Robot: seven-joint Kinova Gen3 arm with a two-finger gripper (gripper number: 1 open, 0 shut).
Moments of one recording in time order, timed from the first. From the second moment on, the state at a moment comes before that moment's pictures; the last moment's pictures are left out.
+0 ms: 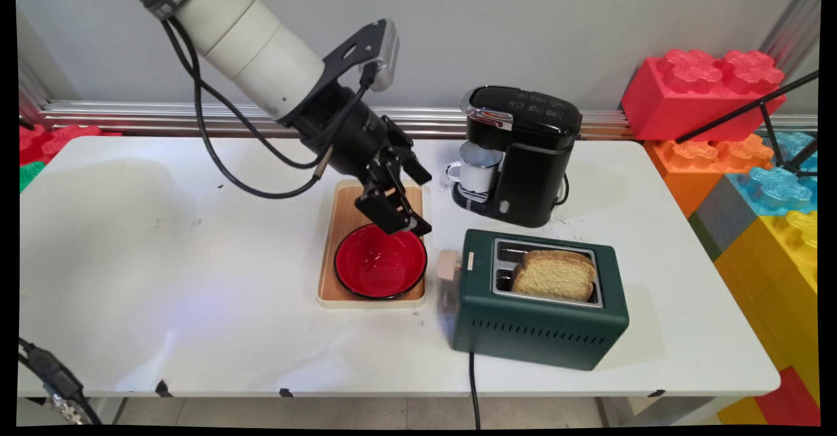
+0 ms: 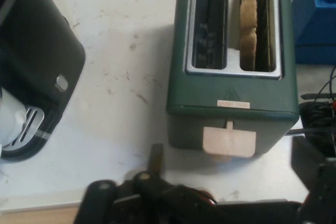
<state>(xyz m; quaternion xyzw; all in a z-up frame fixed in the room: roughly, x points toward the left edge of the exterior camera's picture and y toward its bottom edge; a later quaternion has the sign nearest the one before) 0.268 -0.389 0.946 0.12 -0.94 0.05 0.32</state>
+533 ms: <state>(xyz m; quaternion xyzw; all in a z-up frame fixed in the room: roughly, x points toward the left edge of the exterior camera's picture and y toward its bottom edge) 0.270 -0.386 0.938 0.11 -0.93 0.05 0.34</state>
